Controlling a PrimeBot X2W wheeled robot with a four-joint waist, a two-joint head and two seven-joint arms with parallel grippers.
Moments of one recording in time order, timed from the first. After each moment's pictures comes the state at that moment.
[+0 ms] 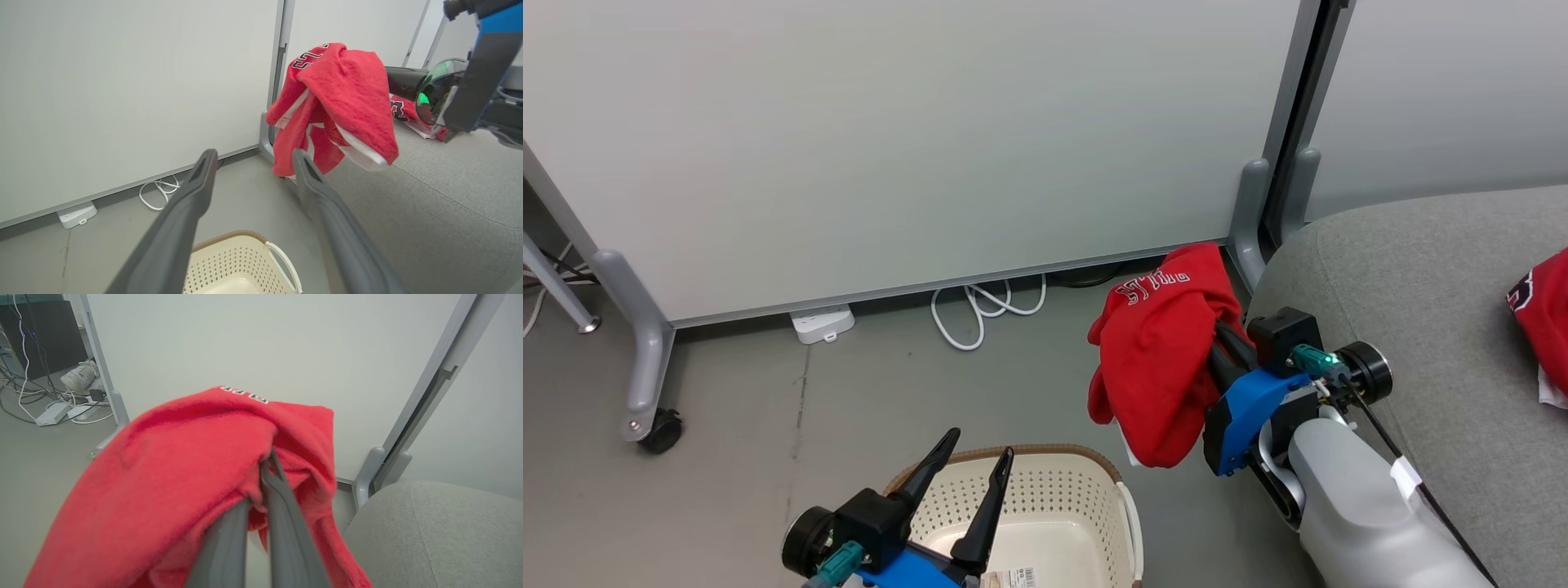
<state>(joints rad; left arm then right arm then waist) -0.19 0.12 -0.48 0.36 -0.31 -0.11 -0.26 -0.66 -0.11 0.42 0.96 0.17 0.13 -0.26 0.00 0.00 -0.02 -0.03</state>
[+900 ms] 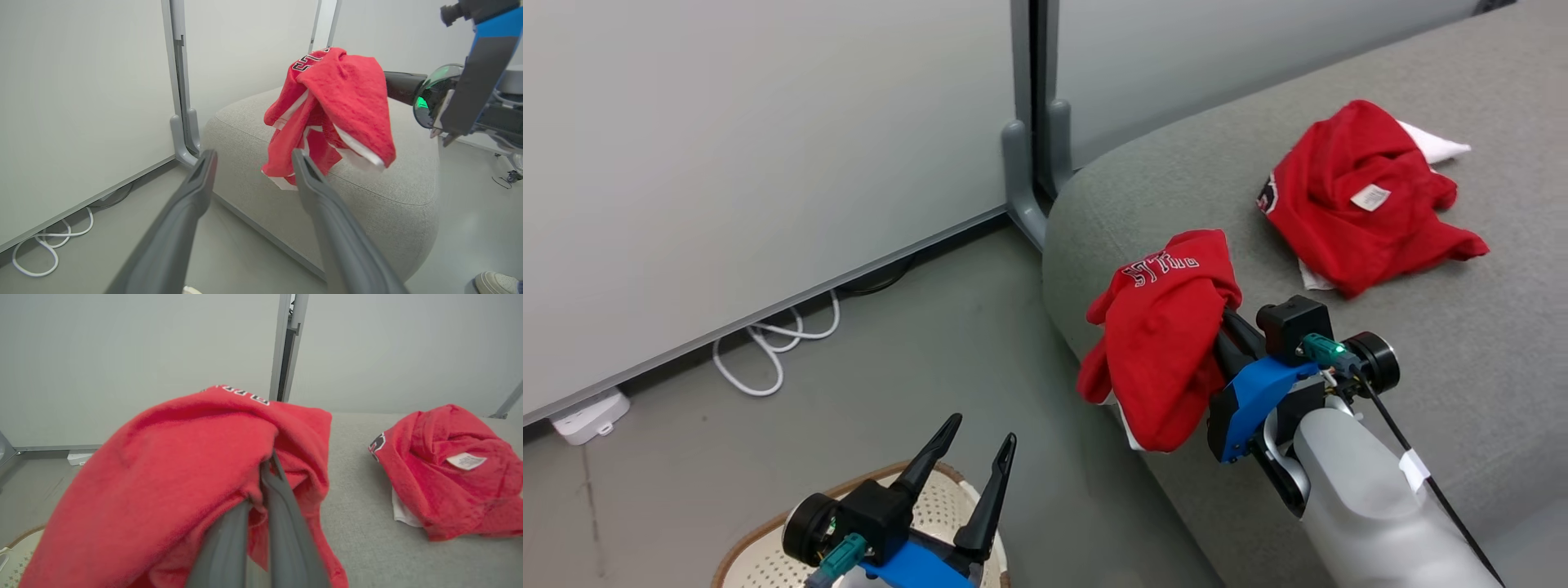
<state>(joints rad) -0.19 0.08 -0.42 0.34 -0.24 -0.13 -0.26 -0.66 -0.10 0.38 0.94 0.16 0.13 -0.26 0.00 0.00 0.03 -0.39</state>
